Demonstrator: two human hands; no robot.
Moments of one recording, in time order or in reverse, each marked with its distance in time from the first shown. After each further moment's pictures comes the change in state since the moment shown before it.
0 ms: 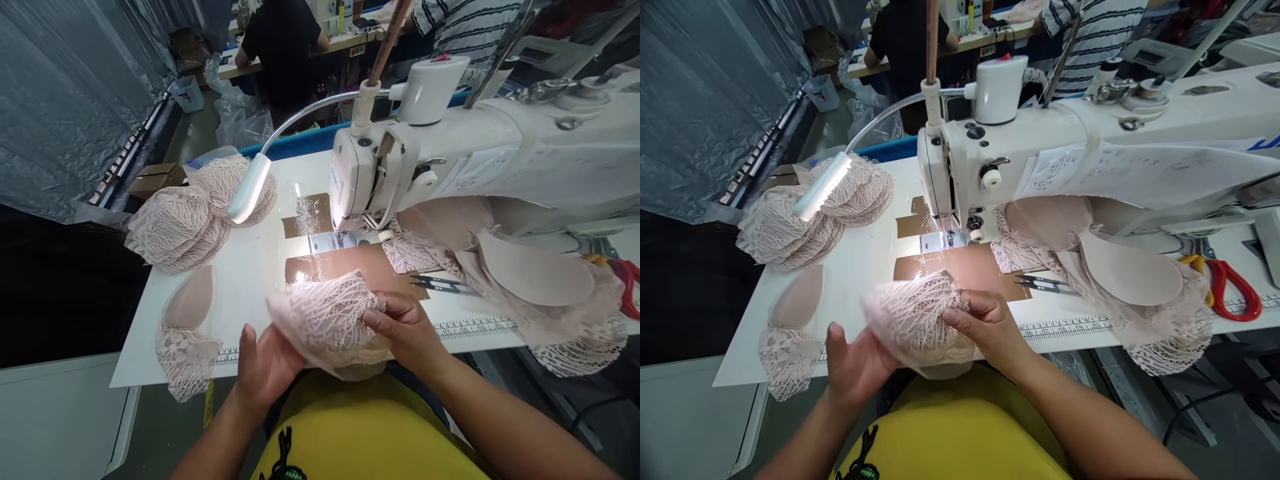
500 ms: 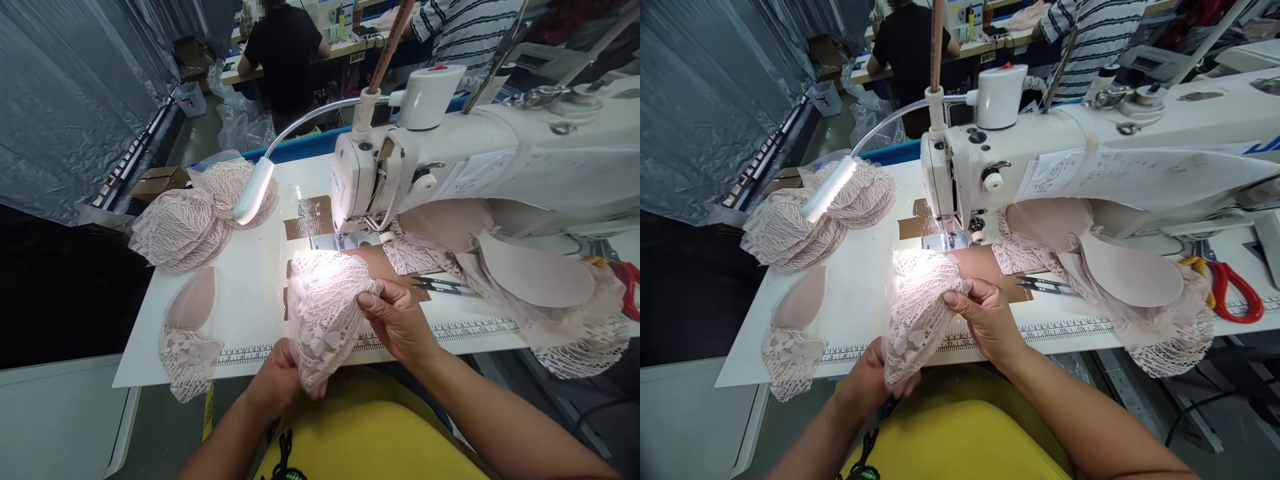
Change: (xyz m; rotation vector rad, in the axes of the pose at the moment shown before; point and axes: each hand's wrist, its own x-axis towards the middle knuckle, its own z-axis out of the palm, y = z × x) left_hand -0.008 -0.007 0.002 0.272 -0.122 -0.098; right_hand 0.017 0.000 0.010 0.417 0.214 0.077
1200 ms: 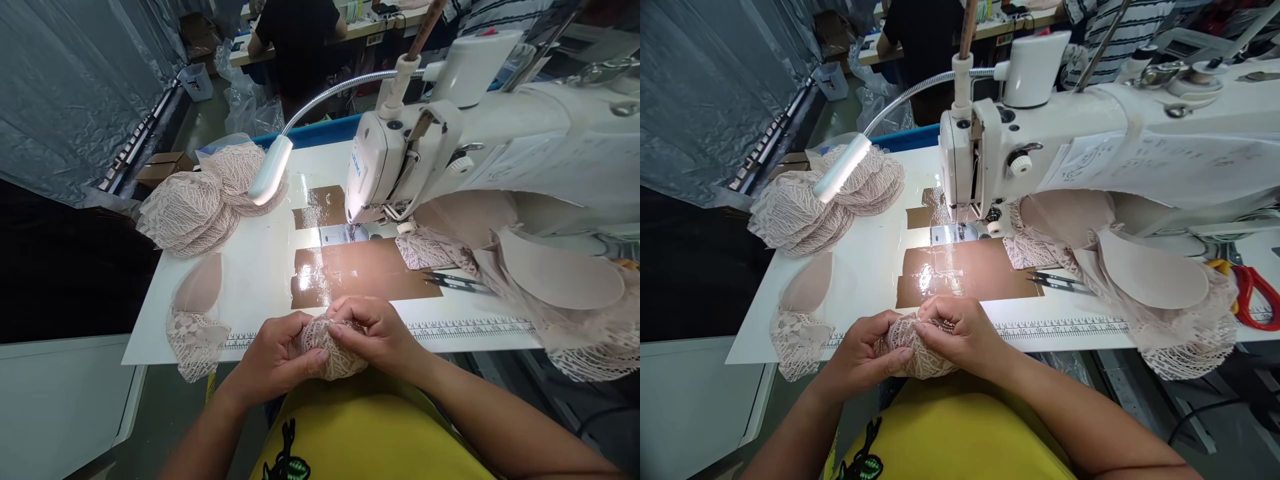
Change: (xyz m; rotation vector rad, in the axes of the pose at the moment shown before) left_hand -0.013 0.034 -0.010 0.698 0.081 0.179; right_hand -0.014 0.007 0.018 -0.672 -0.490 -0.281
